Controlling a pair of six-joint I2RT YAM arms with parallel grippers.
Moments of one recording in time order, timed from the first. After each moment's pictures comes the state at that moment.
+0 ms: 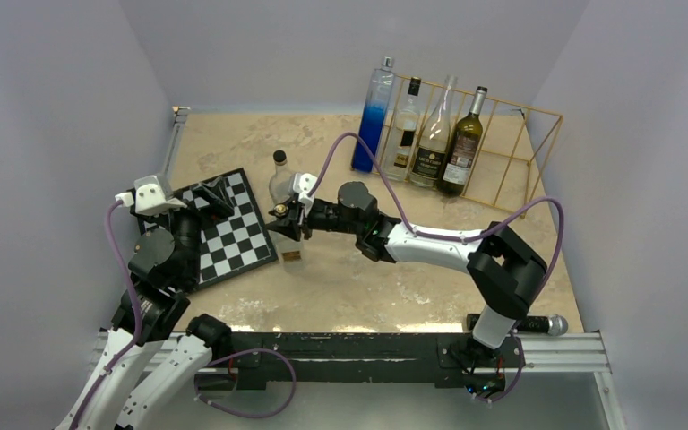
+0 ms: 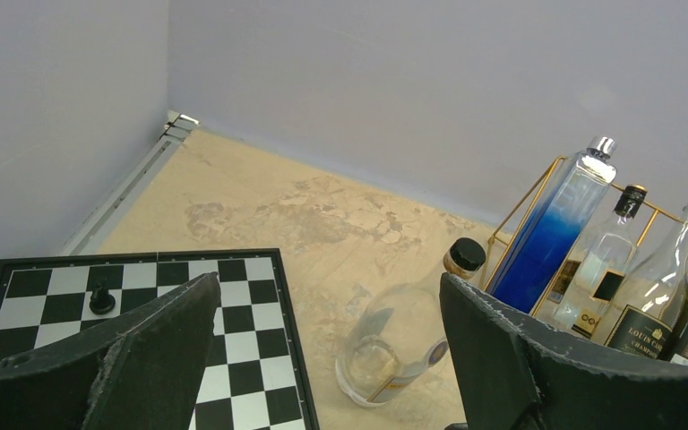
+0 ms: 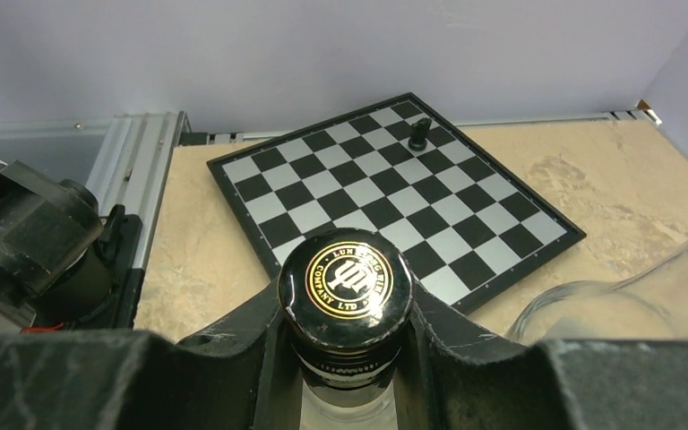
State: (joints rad) left arm -0.47 0.47 0.80 -0.26 -0.63 -0.29; right arm 0.97 1.71 1.08 0.66 -0.46 -0.03
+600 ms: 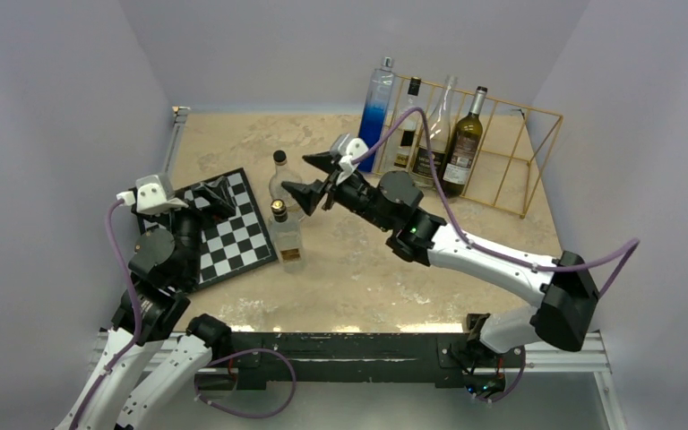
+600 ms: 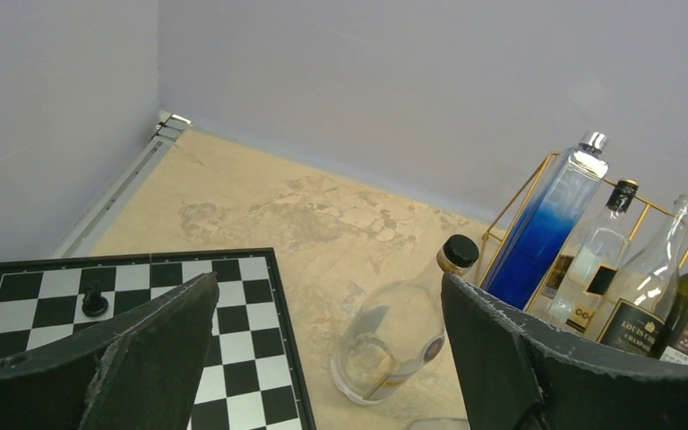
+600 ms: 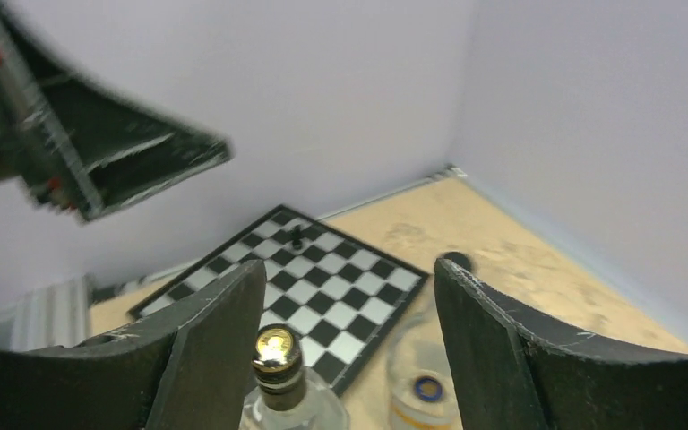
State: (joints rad) left arm -0.47 0.47 0.80 -0.26 -0.62 -0.29; right arm 0.97 1.44 1.10 0.55 -0.14 0.02
